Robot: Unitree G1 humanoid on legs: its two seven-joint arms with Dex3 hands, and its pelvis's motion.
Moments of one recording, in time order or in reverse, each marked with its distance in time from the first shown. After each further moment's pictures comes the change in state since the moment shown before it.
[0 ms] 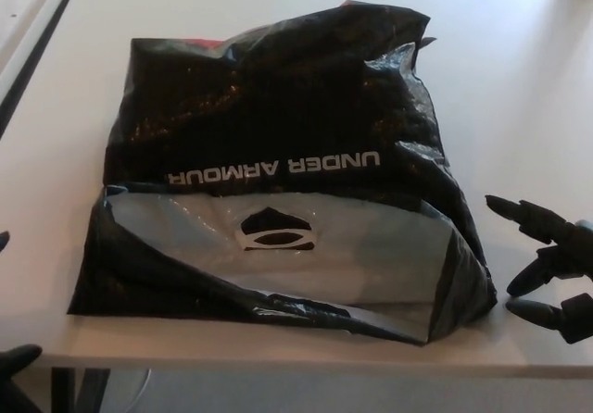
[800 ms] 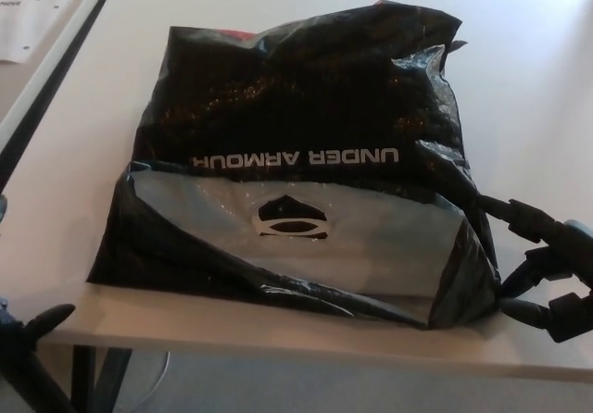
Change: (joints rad) left_arm -0.070 -0.120 0.042 -0.122 -0.176 0.268 -0.180; right_arm -0.023 0.033 0.012 0.041 -0.001 -0.003 -0.024
